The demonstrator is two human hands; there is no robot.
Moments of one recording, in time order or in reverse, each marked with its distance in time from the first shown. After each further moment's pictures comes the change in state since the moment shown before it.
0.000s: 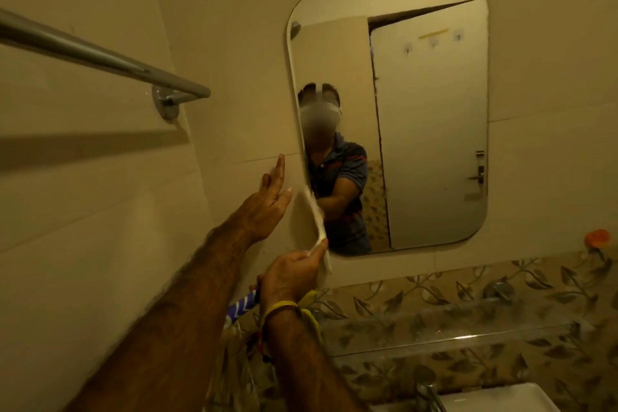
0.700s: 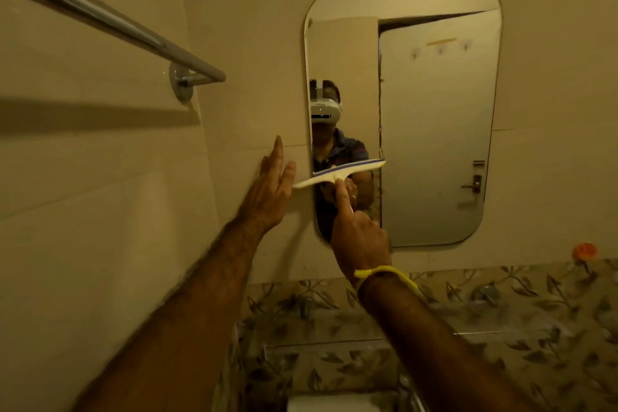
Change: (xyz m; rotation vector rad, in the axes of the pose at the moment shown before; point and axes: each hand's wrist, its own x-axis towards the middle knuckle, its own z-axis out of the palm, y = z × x) left_hand -0.008 0.012 0.013 -0.254 0.288 0.022; right_hand 0.038 -0.058 -0.109 -1.127 -0.039 -0.856
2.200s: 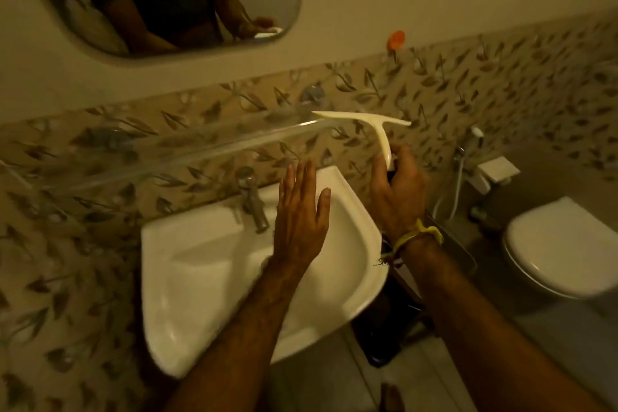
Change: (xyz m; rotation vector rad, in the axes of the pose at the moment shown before) left_hand -0.324 0.097 0.330 -0.116 -0.355 0.045; right_hand -0.248 0.272 -0.117 0.153 0.230 0.600
